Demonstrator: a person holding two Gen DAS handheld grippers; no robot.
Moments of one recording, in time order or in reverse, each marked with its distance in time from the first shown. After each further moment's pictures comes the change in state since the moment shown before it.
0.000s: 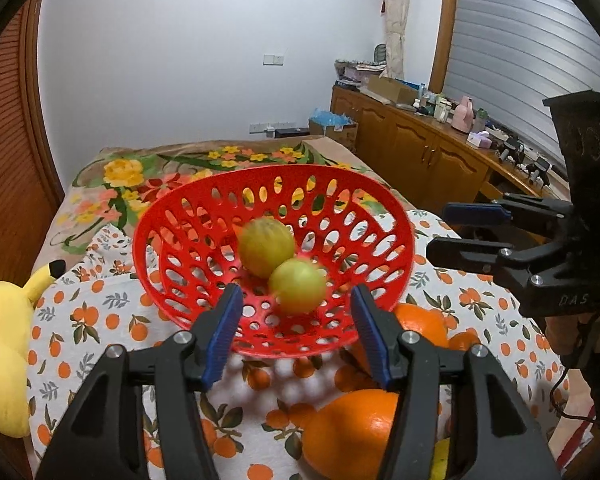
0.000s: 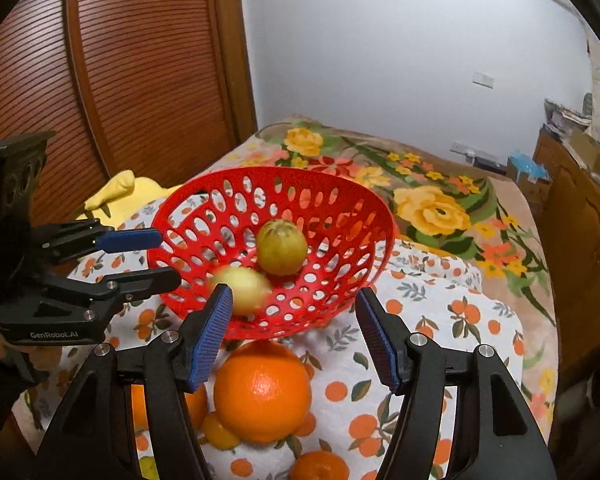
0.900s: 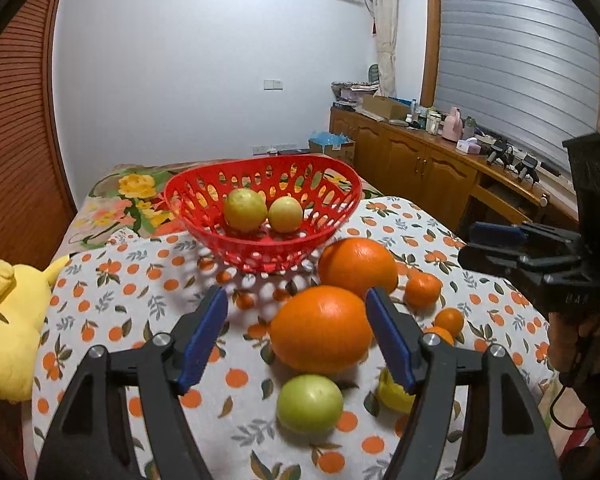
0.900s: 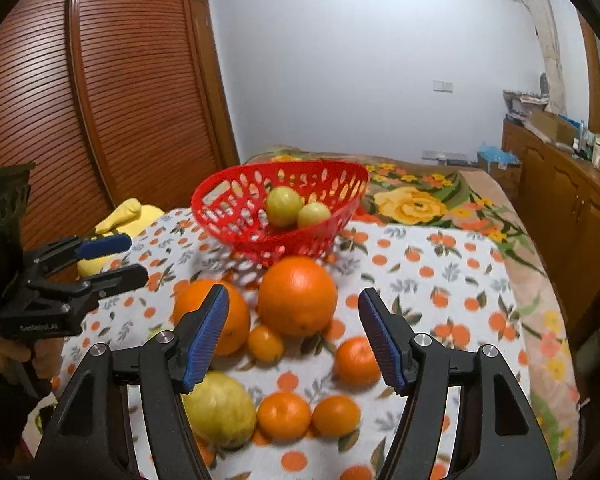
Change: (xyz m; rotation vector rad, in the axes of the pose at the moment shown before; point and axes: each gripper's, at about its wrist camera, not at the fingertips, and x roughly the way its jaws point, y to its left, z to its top) left arm -0.081 -0.033 -0.083 0.021 -0.096 0.036; right arm -0.079 0.040 -0.105 0.111 -0.140 -0.060
